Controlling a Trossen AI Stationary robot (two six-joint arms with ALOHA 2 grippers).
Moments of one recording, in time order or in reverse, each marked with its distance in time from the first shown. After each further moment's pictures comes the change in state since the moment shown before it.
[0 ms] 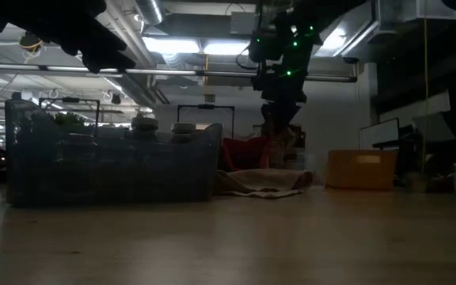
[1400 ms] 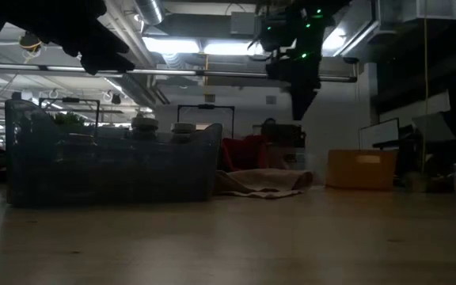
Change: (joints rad) left arm 0.000 -0.007 0.000 -0.003 -0.062 -0.045; right arm -0.025 -0.082 0.055 -0.252 -0.036 -0.004
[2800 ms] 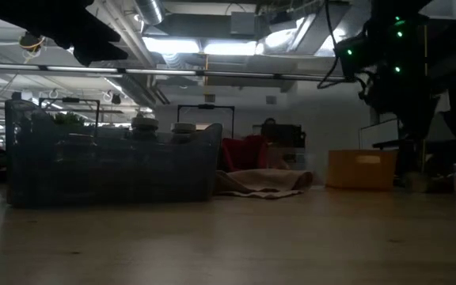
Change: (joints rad) left arm 0.000 -0.112 0.000 -0.039 -0.006 0.053; right arm -0.035 -0.483 -0.674 -0.194 0.041 0.601
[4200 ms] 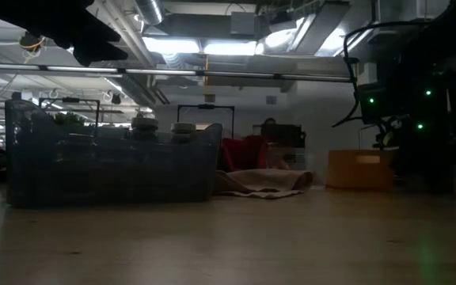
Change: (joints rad) left arm 0.000 0.000 0.000 -0.001 0.000 -0.011; right arm -0.003 0.002 -0.430 0.502 0.219 0.016
